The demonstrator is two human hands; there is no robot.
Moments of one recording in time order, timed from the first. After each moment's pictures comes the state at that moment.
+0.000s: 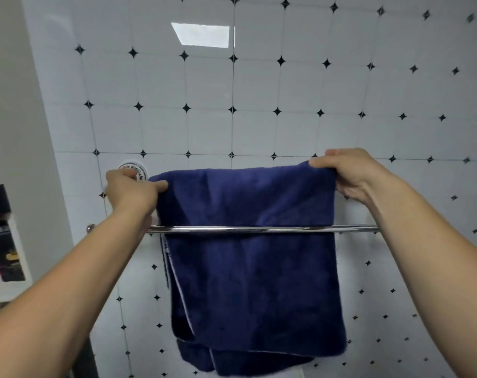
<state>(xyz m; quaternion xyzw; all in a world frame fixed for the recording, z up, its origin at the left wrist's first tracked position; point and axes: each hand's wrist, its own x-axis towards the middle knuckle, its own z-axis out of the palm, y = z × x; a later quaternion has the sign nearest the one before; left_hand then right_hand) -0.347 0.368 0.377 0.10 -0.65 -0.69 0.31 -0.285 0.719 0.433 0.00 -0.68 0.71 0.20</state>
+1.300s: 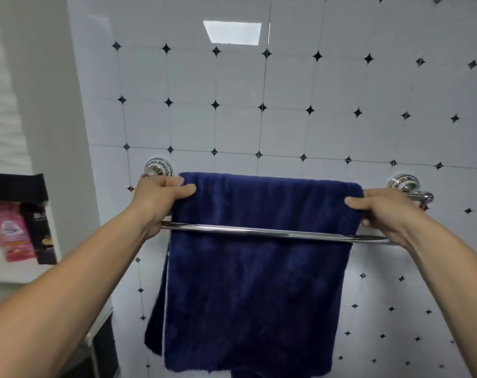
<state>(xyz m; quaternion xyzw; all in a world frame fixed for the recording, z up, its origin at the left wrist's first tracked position) -0.346 0.349 0.363 -0.02 -0.69 -0.70 0.19 -0.293 0.735 0.380 -0.07 -0.78 0.60 0.18</state>
